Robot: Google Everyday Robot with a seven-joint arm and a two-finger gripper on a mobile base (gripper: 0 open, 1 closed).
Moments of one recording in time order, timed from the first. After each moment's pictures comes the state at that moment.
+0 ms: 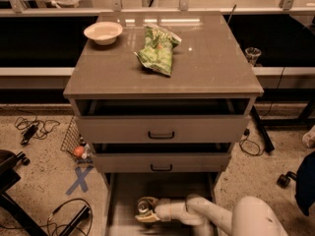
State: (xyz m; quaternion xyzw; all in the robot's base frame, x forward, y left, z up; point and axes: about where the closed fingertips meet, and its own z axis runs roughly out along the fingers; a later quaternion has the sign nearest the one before) arm 0.492 0.072 0.197 -0.49 0.60 0.46 0.45
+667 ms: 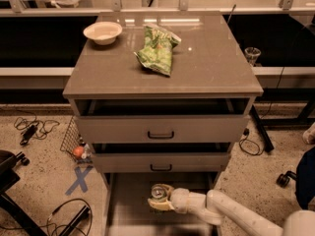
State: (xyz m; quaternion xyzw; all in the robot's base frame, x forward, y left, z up) arm 0.501 0.011 0.331 -0.39 0.62 0.47 0.49
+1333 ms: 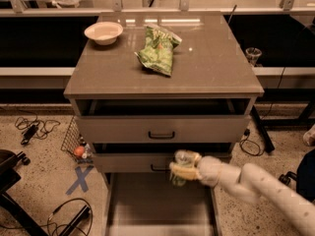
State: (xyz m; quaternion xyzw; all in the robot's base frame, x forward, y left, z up) arm 0.531 -0.078 0.551 -0.33 0.61 0.48 0.53
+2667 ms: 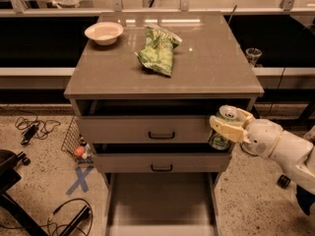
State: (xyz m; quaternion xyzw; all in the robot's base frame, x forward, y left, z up) arm 0.532 -0.186 0.793 -0.26 0.66 0.35 0.62
